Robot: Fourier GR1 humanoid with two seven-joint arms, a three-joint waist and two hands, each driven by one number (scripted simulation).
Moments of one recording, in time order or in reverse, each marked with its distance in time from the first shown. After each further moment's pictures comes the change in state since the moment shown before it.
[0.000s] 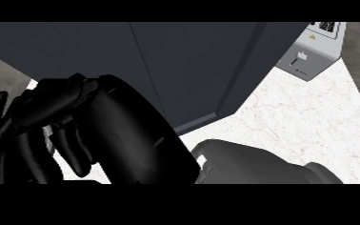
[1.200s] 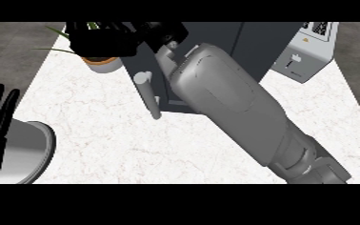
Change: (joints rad) left arm -0.045 -0.060 0.058 0.007 -0.055 -0.009 0.076; right arm -0.211 0.004 -0.255 0.654 -0.011 0.311 -0.446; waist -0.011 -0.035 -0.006
